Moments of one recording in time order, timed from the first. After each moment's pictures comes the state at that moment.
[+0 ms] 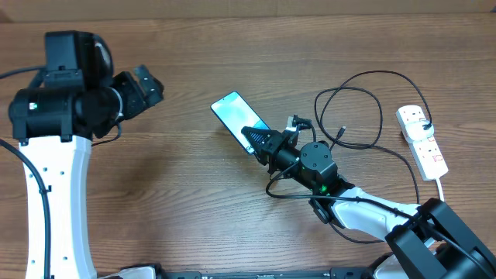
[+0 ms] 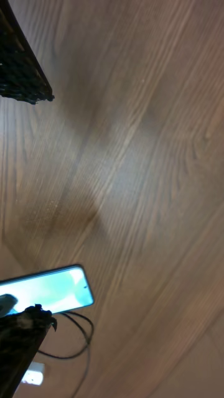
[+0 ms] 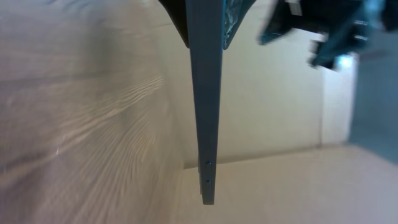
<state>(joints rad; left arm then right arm) 0.09 1.46 1.68 -1.26 0.18 -0.50 0.64 1.57 0.50 0.94 -0.25 1.72</state>
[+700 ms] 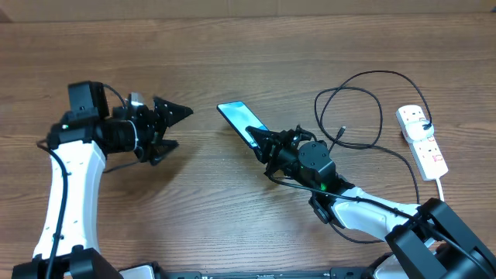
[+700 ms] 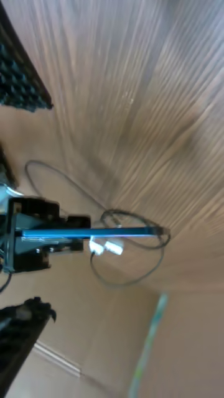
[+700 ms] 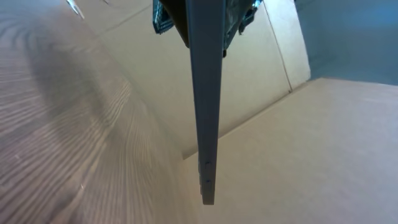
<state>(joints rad) 0.20 1.46 1.12 -0.89 0.89 -0.68 0.64 1.57 0.50 0.89 -0.21 2.09</state>
